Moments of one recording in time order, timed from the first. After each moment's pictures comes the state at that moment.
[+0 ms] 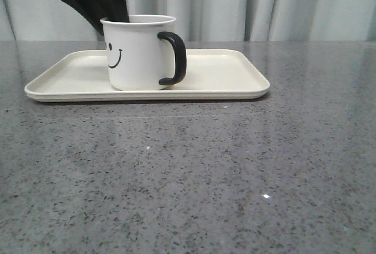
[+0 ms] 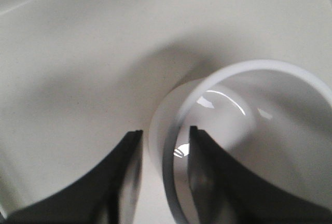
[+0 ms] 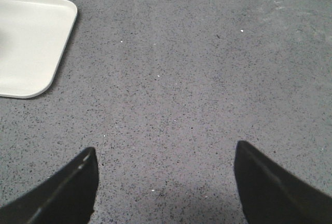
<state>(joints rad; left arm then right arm) -0.36 1.89 -1.80 -0.27 1.17 0.08 0.07 0.56 -0.93 0.01 0.98 -0.05</state>
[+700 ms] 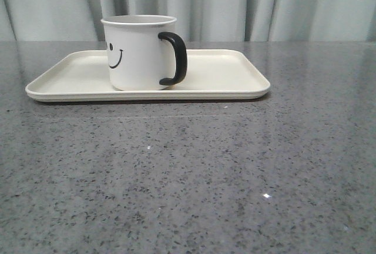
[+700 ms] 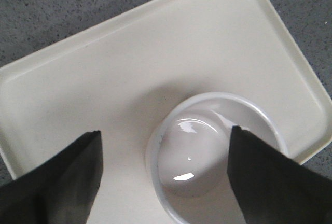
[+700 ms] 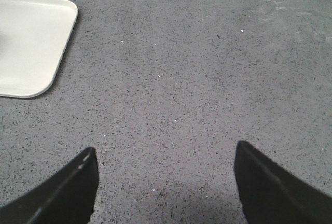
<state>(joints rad) -0.36 1.77 -1.80 -0.26 1.10 0.08 0.07 0.56 -0.93 0.01 0.98 -0.05</state>
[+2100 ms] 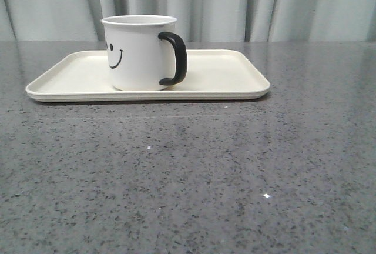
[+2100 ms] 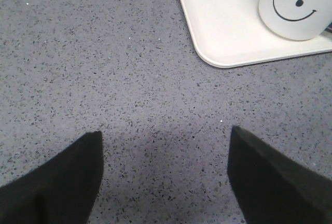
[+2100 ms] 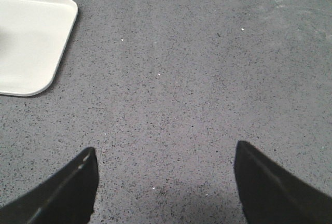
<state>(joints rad) -0.05 0.71 -0.81 -0.19 0.95 0.08 0.07 0.56 -0.93 0.01 0.99 -0.05</state>
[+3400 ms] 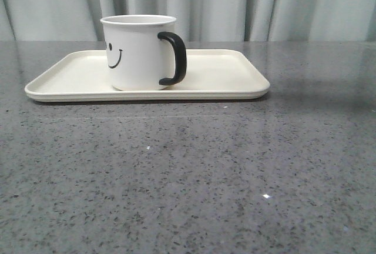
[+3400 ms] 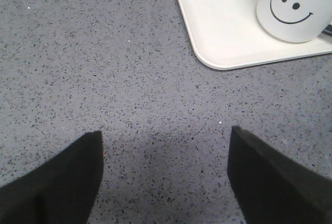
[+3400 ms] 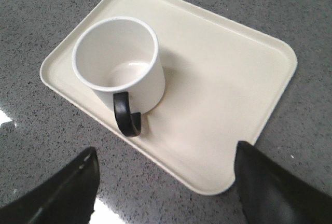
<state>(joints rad) -0.05 0.70 -0.81 -0.19 0.95 0.08 0.39 1.35 -1.32 0.46 0.80 -0.36</state>
